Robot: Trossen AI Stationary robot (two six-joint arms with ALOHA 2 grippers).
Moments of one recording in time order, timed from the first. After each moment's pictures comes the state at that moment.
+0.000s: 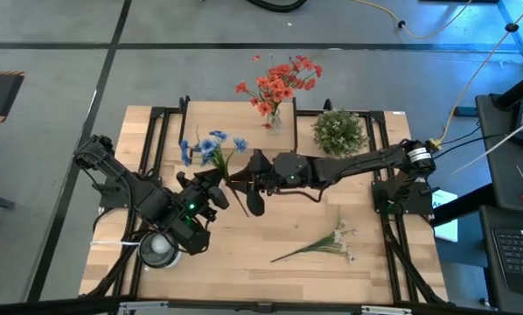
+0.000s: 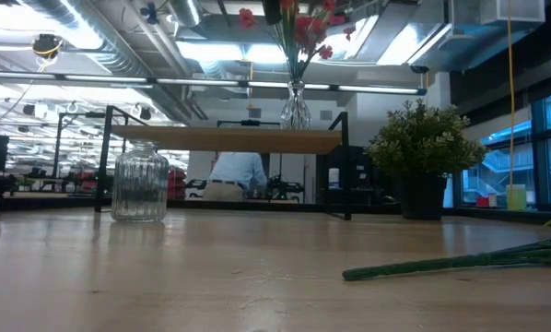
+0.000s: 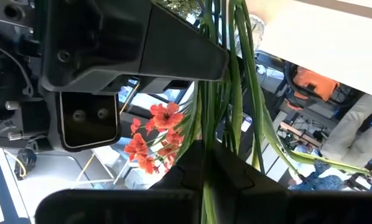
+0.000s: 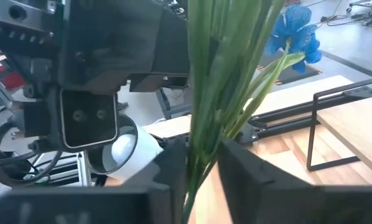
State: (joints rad) left arm -0.61 1.51 1.51 -1.23 -1.39 1.28; right arm 0.12 1.78 1.43 0.20 0.10 0.31
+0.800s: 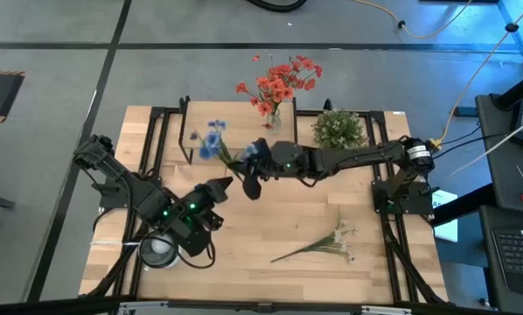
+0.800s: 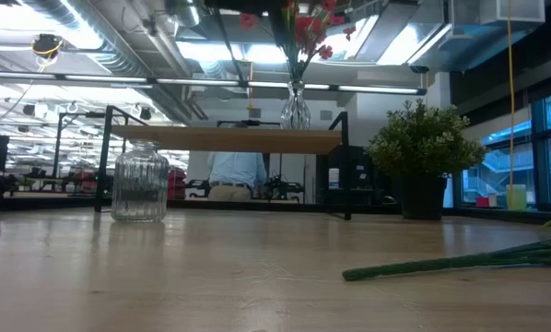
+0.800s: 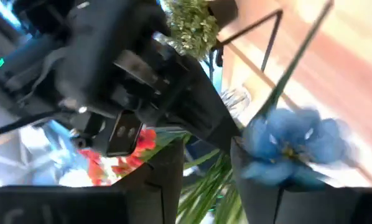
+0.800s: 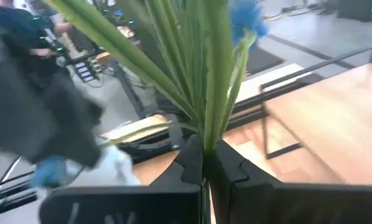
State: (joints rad) left arm -0.62 1.51 1.51 -1.11 -1.21 0.87; right arm 0.06 1.78 1.43 0.14 0.15 0.36
